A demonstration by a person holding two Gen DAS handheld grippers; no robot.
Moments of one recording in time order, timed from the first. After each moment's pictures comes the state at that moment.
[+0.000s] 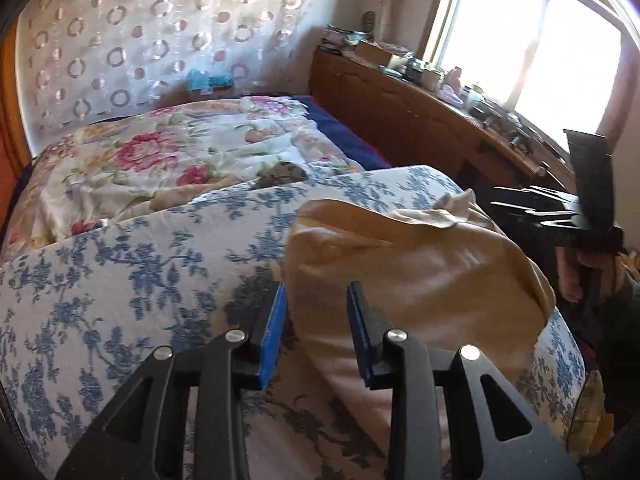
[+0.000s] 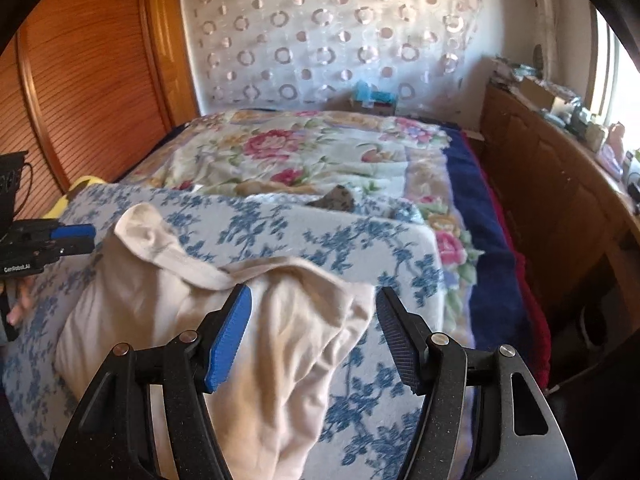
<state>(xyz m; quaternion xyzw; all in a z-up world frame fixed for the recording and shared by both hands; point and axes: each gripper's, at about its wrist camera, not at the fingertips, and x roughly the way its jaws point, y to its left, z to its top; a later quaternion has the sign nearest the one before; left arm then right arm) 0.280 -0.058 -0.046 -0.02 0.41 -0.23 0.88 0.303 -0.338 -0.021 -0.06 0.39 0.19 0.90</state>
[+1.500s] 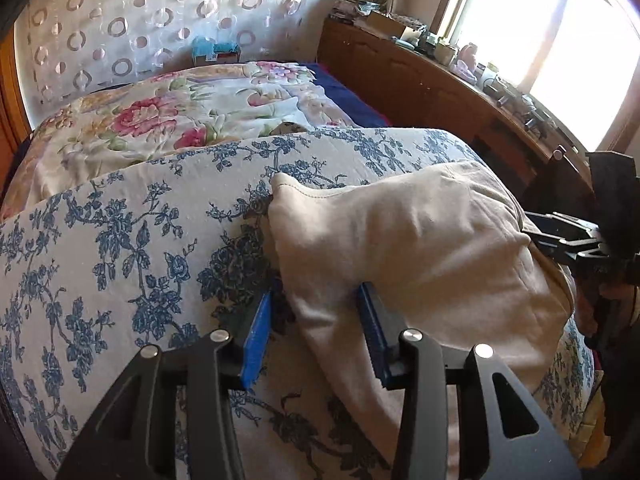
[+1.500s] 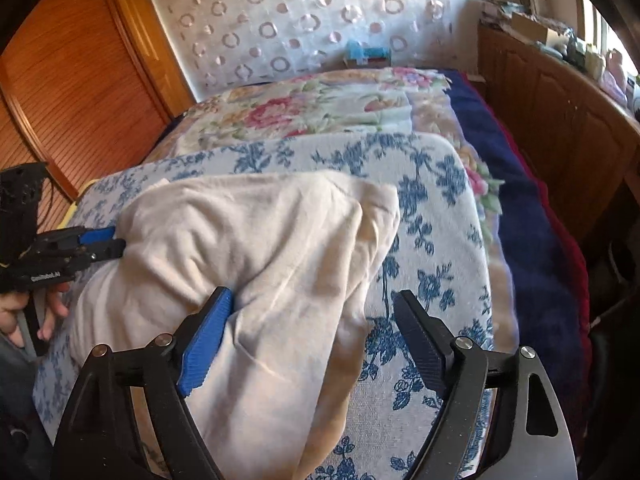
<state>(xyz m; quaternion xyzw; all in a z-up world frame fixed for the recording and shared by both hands) 0.292 -0.075 -0.080 -0.02 0.46 -0.21 0.86 0.285 -0.345 -0.064 0.02 0.45 0.18 0.87</state>
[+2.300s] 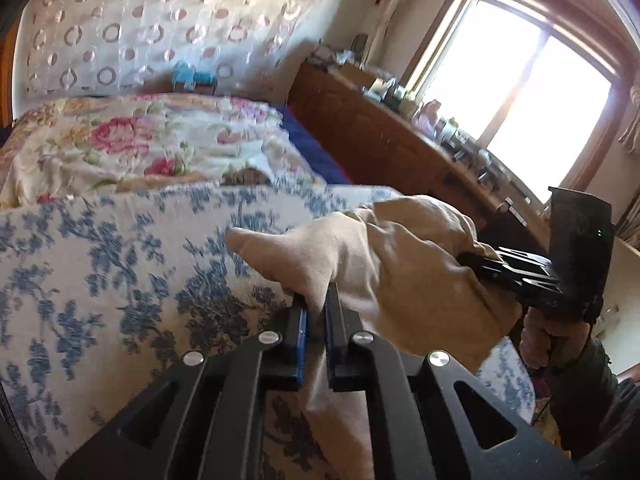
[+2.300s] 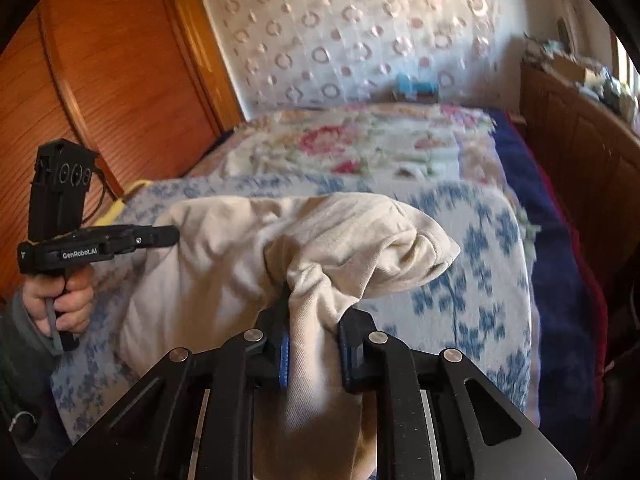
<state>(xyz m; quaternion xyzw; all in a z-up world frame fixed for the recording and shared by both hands) 0.264 -0.047 -0.034 -0.12 0.38 -0.27 0.88 0.255 -0.307 -0.021 0.01 0.38 0.26 0.89</state>
